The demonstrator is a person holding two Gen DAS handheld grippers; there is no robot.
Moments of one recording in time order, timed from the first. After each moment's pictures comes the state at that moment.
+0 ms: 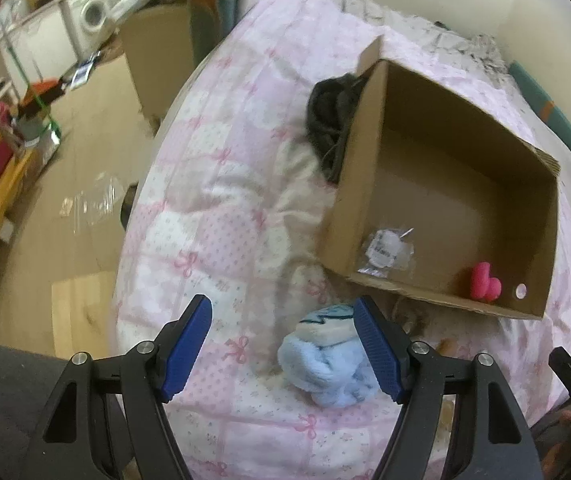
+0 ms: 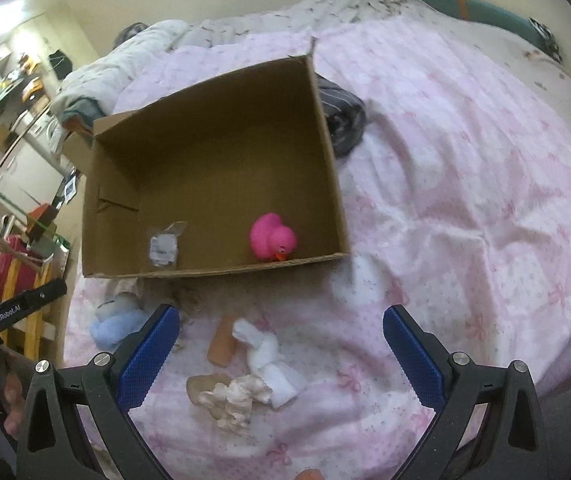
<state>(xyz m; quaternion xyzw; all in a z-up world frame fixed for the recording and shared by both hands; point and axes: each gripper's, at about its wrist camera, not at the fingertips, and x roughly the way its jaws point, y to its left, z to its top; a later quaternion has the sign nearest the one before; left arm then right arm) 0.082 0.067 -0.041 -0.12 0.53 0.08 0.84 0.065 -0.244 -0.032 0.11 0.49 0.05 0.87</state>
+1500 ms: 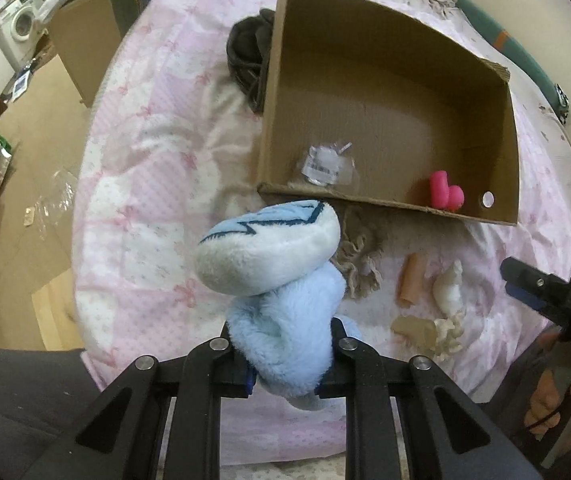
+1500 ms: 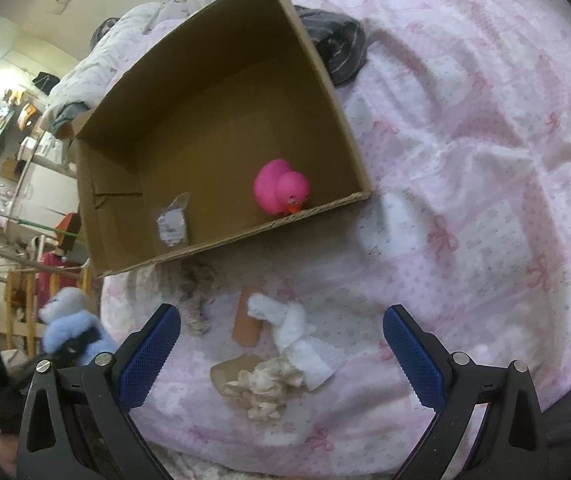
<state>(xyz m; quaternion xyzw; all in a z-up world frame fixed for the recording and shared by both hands) 0.066 0.022 -0.051 -0.07 0.59 -0.03 0.80 0.084 -0.252 -0.075 0.22 0.56 0.09 0.79</state>
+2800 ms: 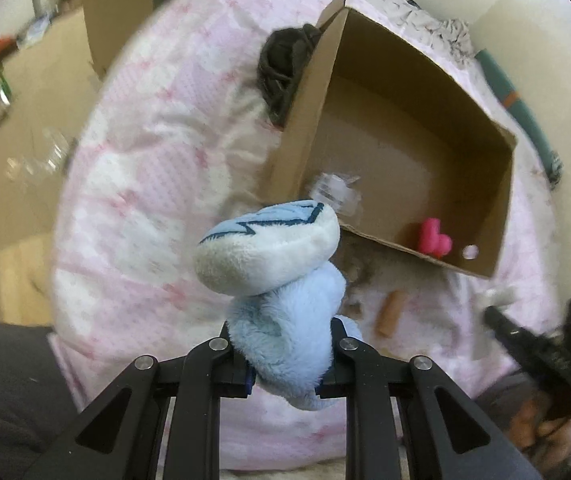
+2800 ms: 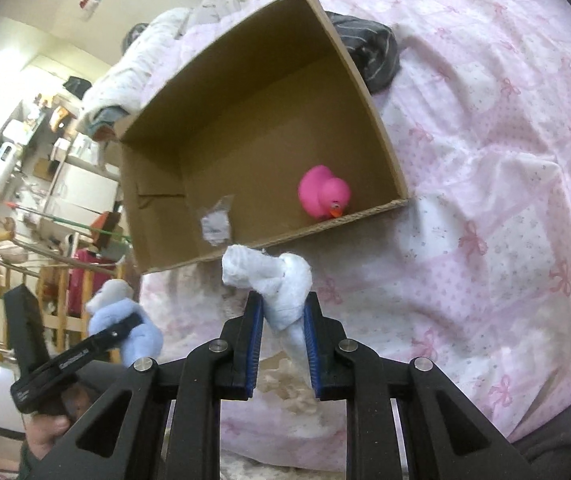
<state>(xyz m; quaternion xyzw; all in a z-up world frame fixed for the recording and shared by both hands) 0.074 0.053 -0.056 -0.20 0.58 -0.04 0.79 0.078 -0.245 -0.062 0.25 0.54 0.15 0.79</state>
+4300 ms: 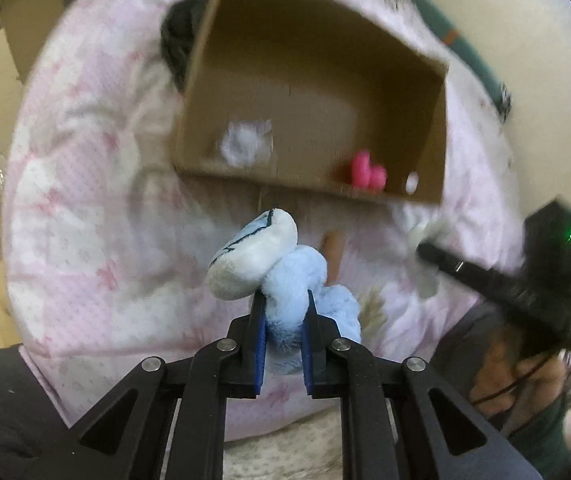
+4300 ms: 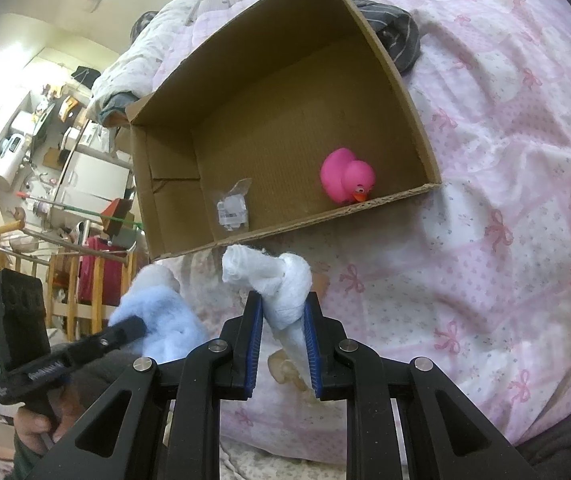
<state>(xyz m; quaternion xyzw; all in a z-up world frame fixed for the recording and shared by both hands) 0.068 0.001 -0.056 -0.13 0.62 -0.15 0.76 0.085 -0.238 -0.062 0.25 0.56 0.17 0.77</state>
